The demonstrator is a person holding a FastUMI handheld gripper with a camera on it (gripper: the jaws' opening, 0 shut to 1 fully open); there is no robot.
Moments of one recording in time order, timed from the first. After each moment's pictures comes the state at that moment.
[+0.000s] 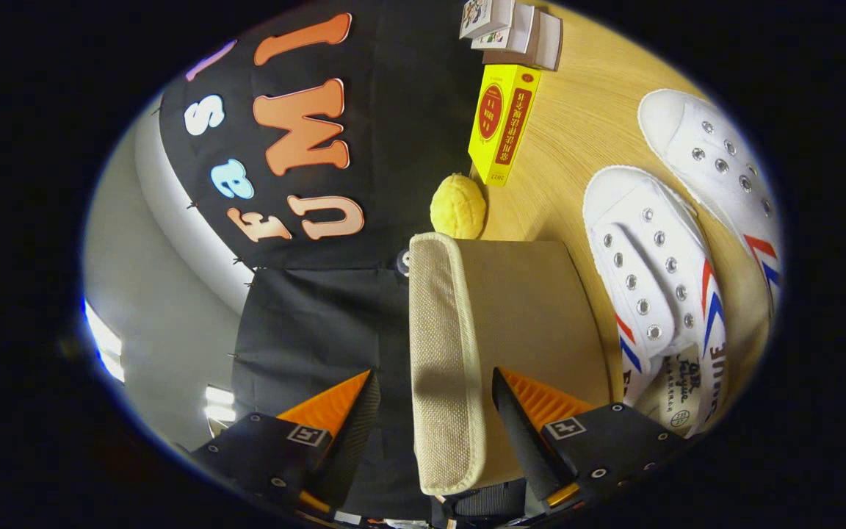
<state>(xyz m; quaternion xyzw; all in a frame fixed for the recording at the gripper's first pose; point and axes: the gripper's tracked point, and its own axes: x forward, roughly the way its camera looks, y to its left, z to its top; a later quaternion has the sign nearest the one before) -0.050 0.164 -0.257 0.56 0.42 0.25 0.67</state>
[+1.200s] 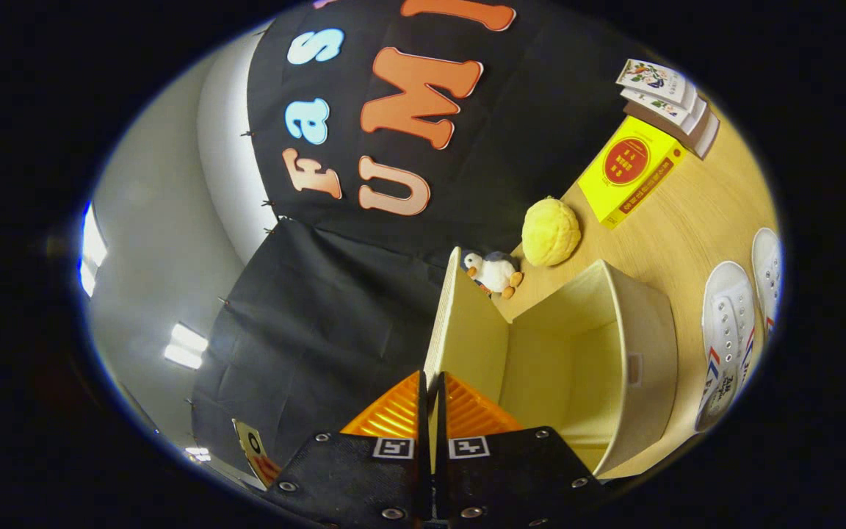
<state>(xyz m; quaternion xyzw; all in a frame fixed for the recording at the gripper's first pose) -0.038 0.249 -0.107 0.44 0.37 0.32 0.76</state>
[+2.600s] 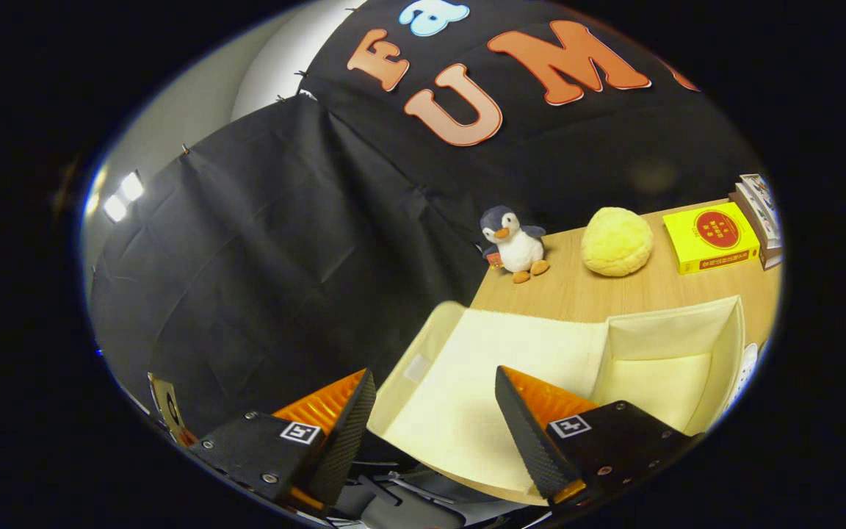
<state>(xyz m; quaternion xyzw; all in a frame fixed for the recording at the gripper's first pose) -0.051 0.441 -0.145 0.16 0.39 0.34 0.84</state>
